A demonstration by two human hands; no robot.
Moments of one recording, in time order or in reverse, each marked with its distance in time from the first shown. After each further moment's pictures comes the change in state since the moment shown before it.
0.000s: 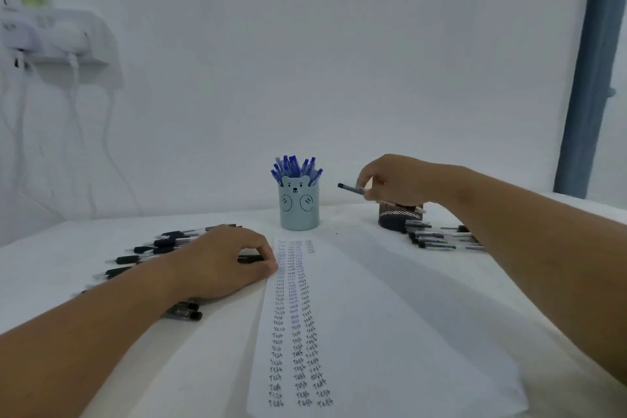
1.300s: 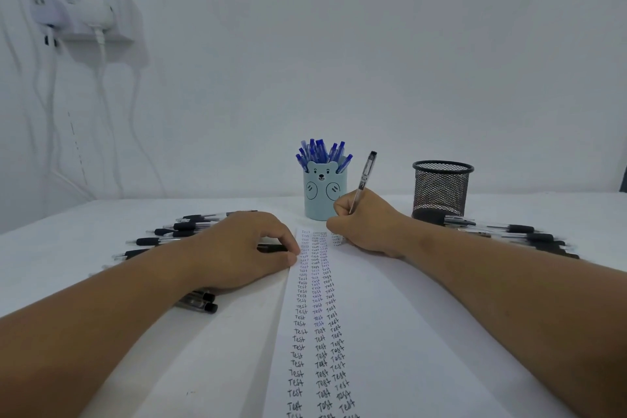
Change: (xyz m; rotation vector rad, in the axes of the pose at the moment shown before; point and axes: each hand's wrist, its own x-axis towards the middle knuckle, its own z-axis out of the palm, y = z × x) left_hand 0.002 0.002 0.002 -0.075 -0.005 -0.044; right_hand 0.027 -0.053 0.111 0.620 0.131 -0.064
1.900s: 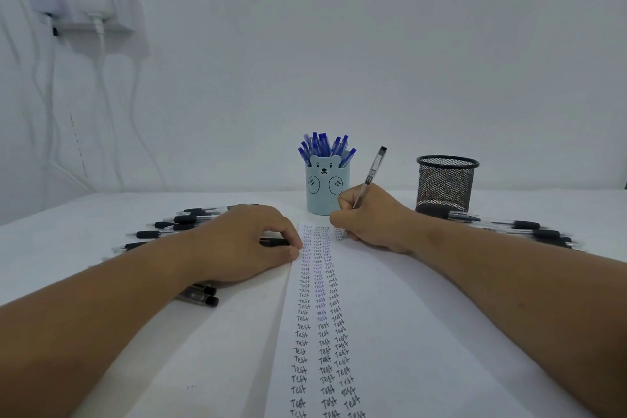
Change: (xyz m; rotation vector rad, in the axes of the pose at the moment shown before) left_hand -0.001 0.001 0.000 -0.001 -0.006 -0.011; right_hand 0.001 0.002 0.001 0.081 0.004 0.032
